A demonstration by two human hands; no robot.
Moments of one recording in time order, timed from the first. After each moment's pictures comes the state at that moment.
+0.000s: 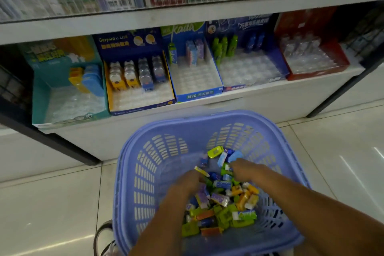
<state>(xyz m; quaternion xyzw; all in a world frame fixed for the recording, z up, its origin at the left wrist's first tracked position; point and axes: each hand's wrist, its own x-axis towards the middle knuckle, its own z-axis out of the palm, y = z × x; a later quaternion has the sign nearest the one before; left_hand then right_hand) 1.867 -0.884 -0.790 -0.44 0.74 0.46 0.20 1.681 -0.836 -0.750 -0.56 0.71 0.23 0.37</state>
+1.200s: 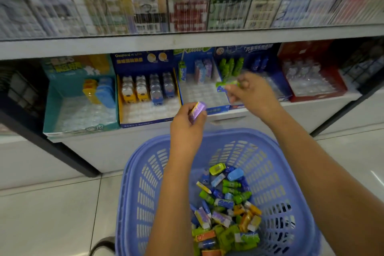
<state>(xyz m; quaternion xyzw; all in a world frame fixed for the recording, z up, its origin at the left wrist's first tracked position) 1.848 -0.942 -0.596 -0.47 0.61 0.48 -0.42 1.672 -0.941 -0.547 -0.47 0.70 -0.46 0.28</state>
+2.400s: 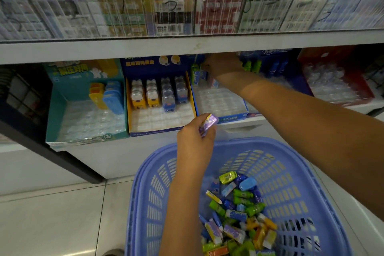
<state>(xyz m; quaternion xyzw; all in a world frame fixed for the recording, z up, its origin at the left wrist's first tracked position) 1.863 -0.957 -0.609 -0.48 0.66 0.44 -0.38 1.699 -1.097 -0.553 -0.65 0.75 -0.09 0.04</state>
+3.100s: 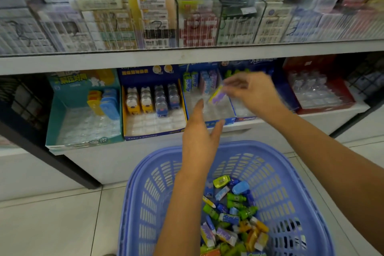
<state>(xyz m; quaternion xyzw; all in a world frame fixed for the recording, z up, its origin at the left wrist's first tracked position) 1.834 -0.946 -0.588 -0.47 0.71 0.37 -0.37 1.679 -0.964 -0.521 -0.59 0.68 -0.40 0.17</state>
